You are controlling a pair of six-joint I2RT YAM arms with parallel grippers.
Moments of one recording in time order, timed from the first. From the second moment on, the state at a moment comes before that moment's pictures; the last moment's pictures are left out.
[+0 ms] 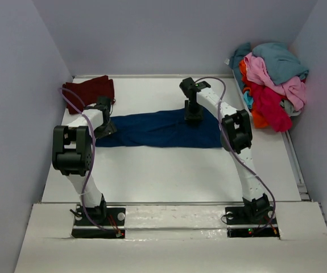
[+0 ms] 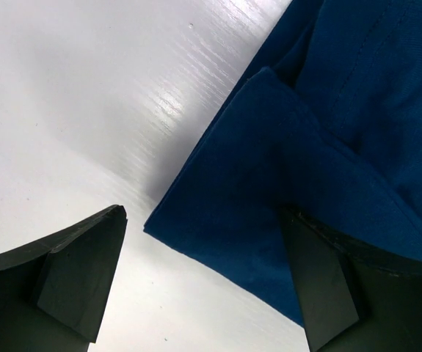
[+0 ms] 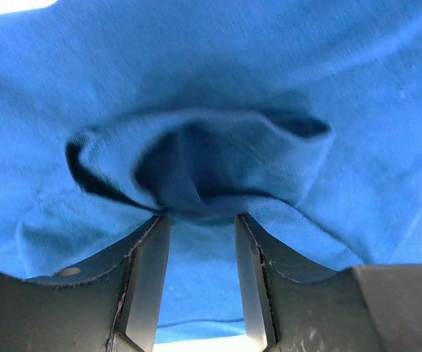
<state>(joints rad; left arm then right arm) -0.05 1.82 1.18 -0.65 -0.44 -0.57 0.45 2.43 2.20 -1.13 0.19 0.49</state>
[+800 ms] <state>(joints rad) -0.06 1.81 1.18 -0.66 -0.45 -0.56 0.45 2.53 2.35 -1.14 0.18 0.49</state>
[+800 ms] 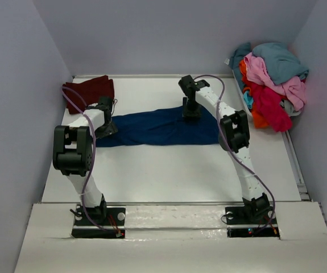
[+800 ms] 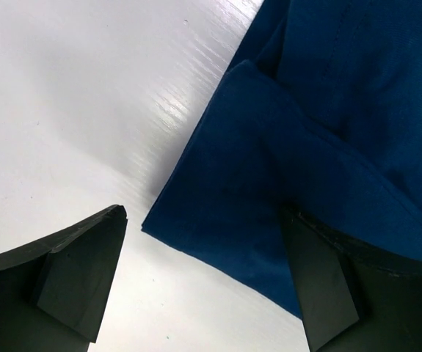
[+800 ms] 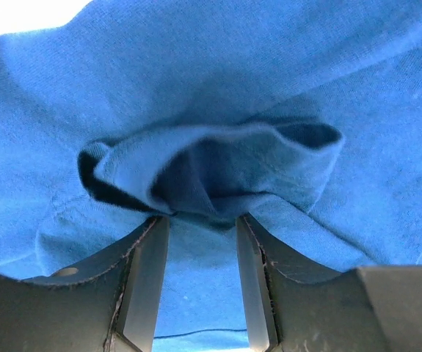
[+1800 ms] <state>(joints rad) -0.07 1.81 1.22 -0.68 -0.46 -0.56 0.45 2.57 2.45 -1.09 0.11 0.46</state>
